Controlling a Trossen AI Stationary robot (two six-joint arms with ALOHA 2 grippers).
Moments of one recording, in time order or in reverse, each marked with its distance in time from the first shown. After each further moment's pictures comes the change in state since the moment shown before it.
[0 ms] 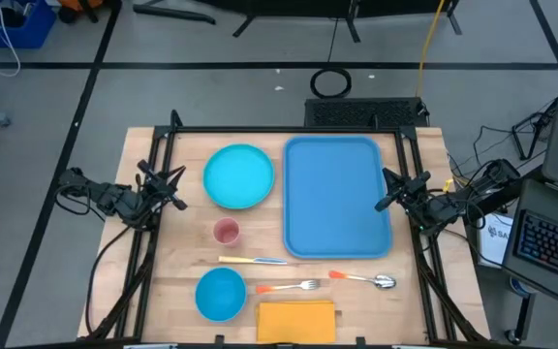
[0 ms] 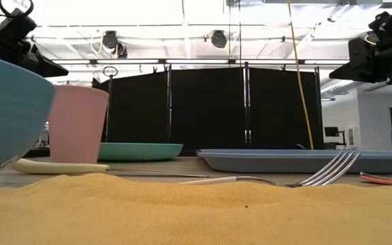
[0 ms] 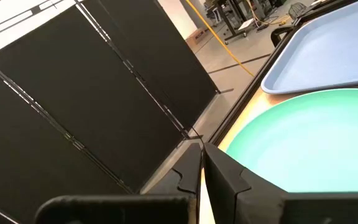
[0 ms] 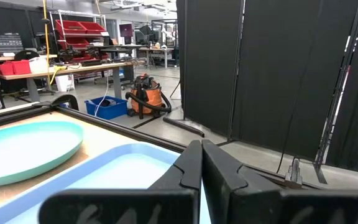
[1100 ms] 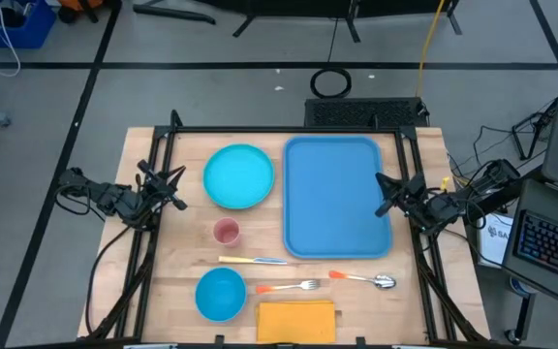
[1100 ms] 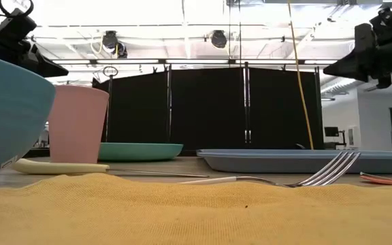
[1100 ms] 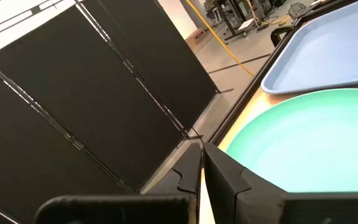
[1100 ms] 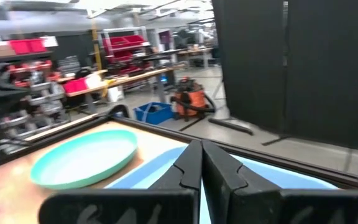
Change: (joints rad) left arm 0.000 0.000 0.000 0.000 0.000 0.000; right arm -0.004 0.000 0.000 0.023 -0.184 0.136
